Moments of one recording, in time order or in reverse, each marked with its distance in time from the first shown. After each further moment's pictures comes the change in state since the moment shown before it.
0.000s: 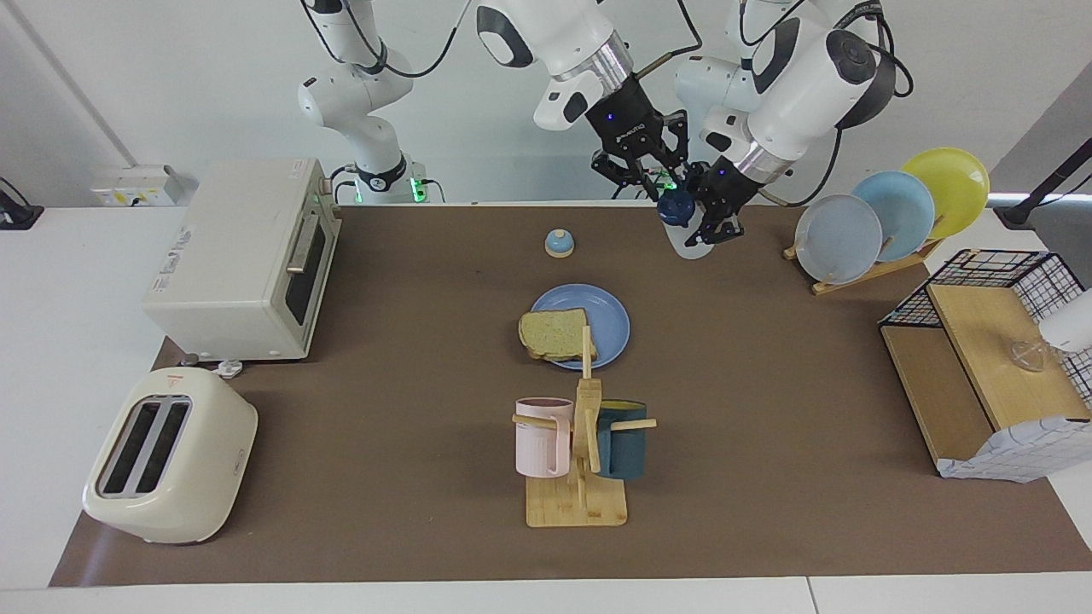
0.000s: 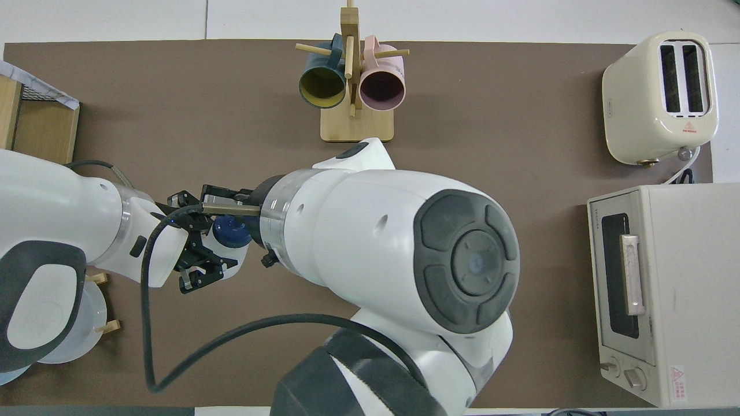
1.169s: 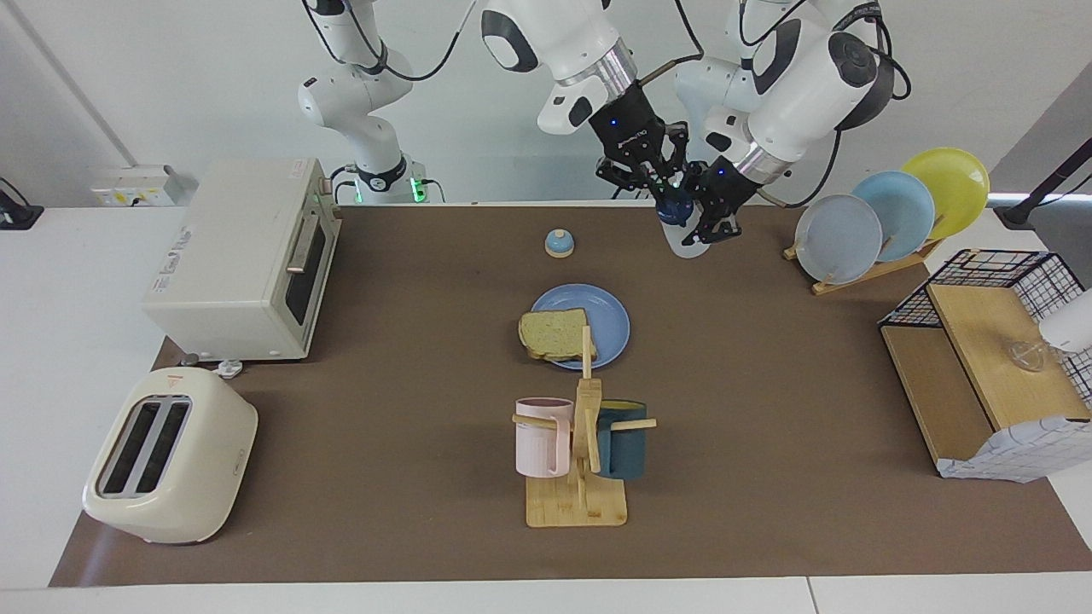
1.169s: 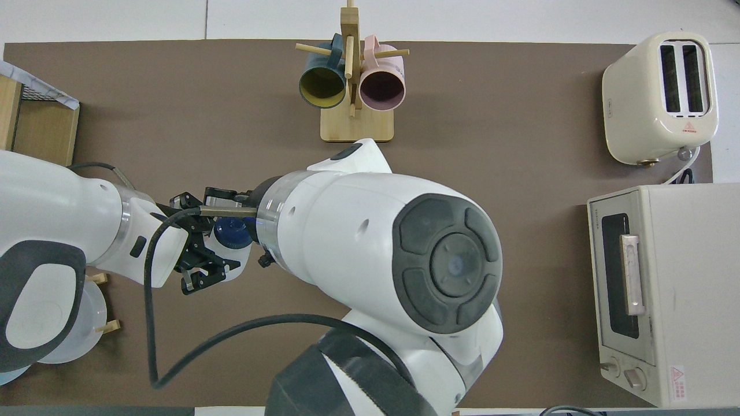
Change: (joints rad) left arm 0.001 -0.002 0.002 -0.007 -0.022 0.000 0.001; right arm 0.005 0.010 -0.002 0.000 -0.039 0.000 0.000
